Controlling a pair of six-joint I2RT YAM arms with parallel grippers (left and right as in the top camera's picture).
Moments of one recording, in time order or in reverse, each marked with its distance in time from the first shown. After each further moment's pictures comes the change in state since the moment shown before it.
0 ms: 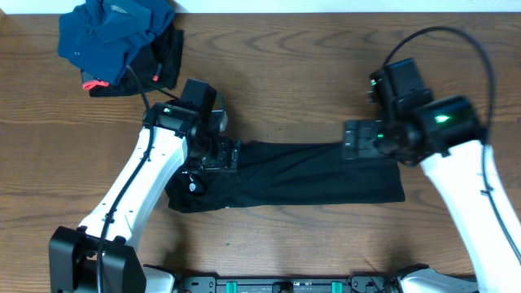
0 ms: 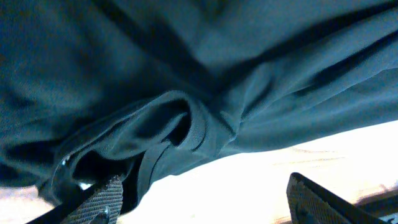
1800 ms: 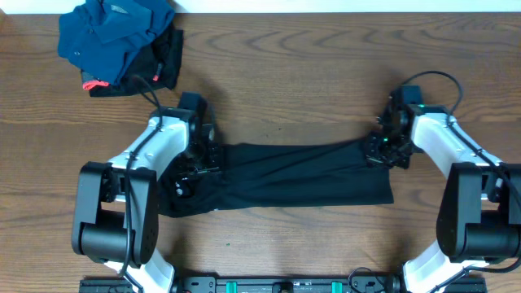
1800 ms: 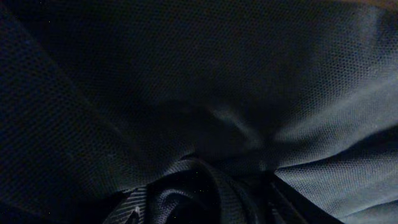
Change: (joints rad) left arm 0.141 0.266 -0.116 0.195 -0.037 -0.008; right arm -0.371 0.397 -0.363 0.454 -0.157 -0.105
